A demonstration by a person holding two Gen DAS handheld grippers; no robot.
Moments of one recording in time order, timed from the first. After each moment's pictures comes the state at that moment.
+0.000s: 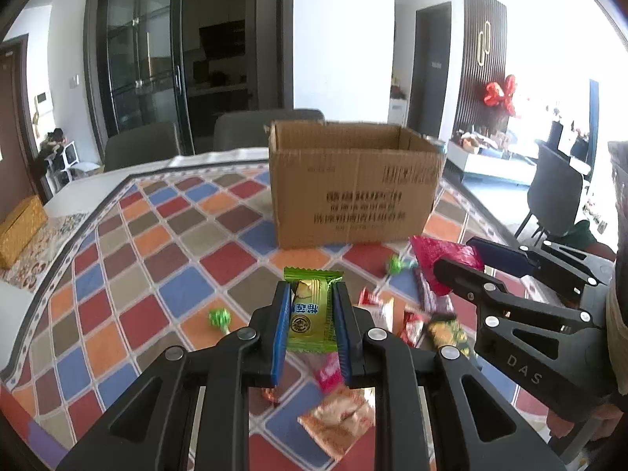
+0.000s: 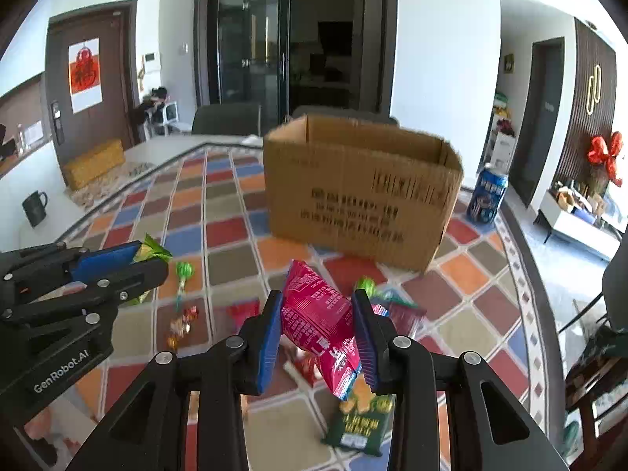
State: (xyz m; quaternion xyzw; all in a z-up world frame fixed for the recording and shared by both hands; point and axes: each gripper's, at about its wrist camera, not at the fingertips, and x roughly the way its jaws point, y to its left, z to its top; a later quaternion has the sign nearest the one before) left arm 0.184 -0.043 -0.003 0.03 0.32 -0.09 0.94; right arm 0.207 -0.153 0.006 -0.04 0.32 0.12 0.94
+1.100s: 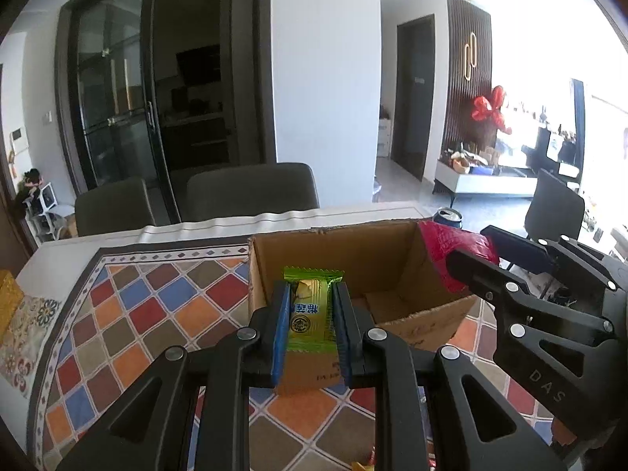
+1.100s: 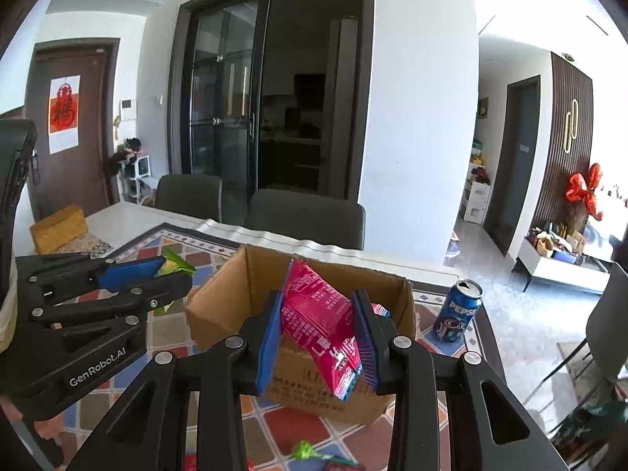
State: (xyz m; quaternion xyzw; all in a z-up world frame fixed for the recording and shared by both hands) left arm 0.351 -0.070 0.061 0.05 0.29 -0.13 0.95; right arm 0.331 -0.168 0.091 -0.04 0.23 0.08 0.97
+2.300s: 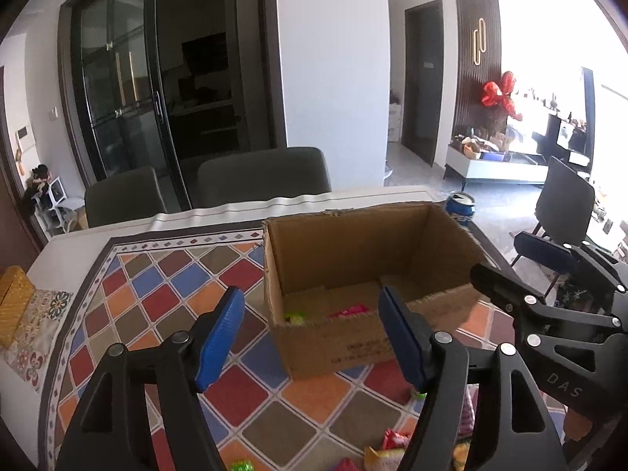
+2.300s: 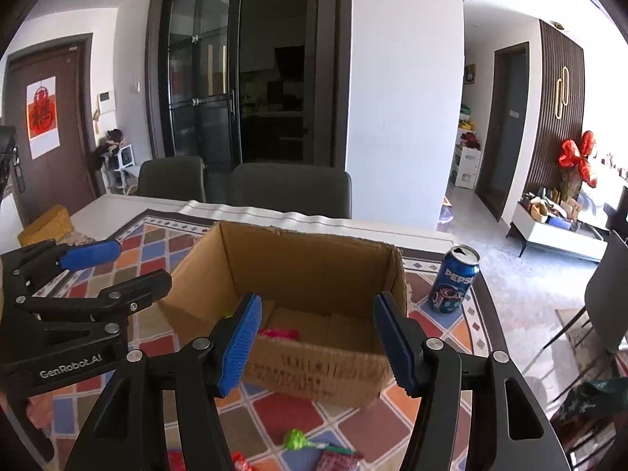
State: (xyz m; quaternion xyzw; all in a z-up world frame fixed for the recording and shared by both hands) left arm 0.333 -0.062 0.065 0.06 0.31 -0.11 0.94; right arm 0.340 -0.182 0.081 -0.02 0.28 0.05 0.96
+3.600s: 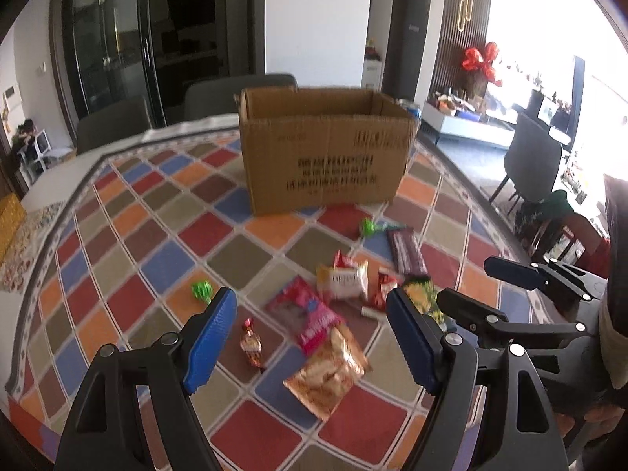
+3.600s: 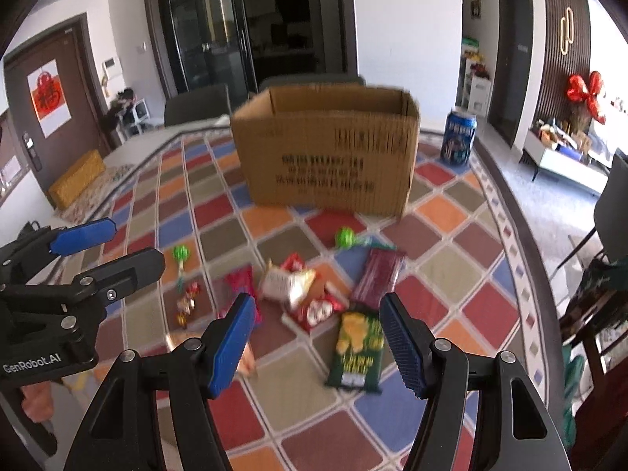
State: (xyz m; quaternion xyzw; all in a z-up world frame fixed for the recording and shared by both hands) left arm 0.181 -0.048 0.000 0.04 0.41 -0.14 0.90; right arm 0.186 -0.171 0.005 0.02 0.41 0.07 0.91
